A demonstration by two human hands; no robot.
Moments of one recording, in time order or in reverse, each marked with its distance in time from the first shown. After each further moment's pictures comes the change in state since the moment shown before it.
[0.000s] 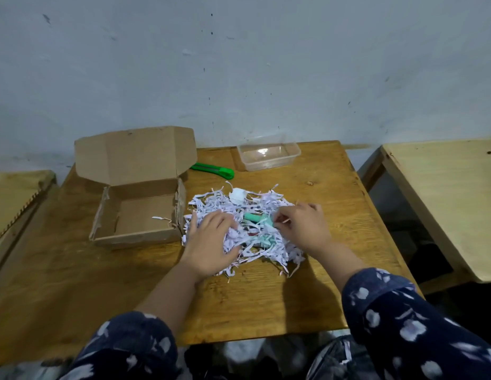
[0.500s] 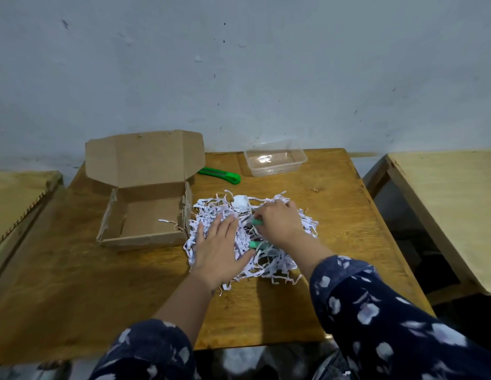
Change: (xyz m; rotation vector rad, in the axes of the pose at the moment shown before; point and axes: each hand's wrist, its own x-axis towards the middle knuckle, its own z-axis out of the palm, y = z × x) left_hand -0.002 0.015 0.008 0.145 -0.098 -0.182; right_hand 0.039 -0.055 0.011 -0.257 -0.130 -0.052
